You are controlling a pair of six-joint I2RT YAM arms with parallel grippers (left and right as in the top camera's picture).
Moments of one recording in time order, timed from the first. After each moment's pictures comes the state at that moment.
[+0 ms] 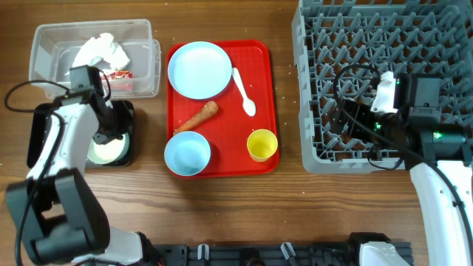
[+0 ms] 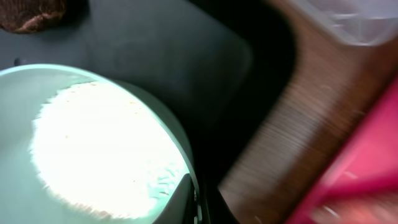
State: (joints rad) left arm 0.22 1.66 1.12 -0.82 0.06 -0.34; right arm -0.03 1.17 1.13 -1.01 -0.25 0.24
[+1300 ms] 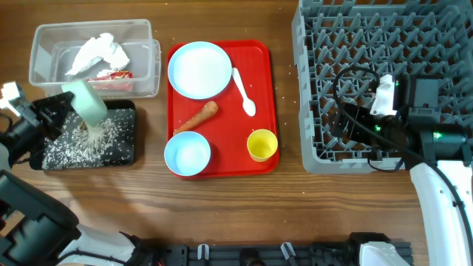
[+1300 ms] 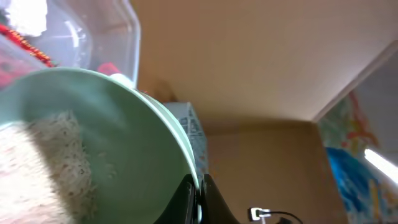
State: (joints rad) left arm 0.85 1.79 1.23 -0.88 1.48 0.03; right arm -0.03 1.17 1.13 -1.05 -0.26 0.23
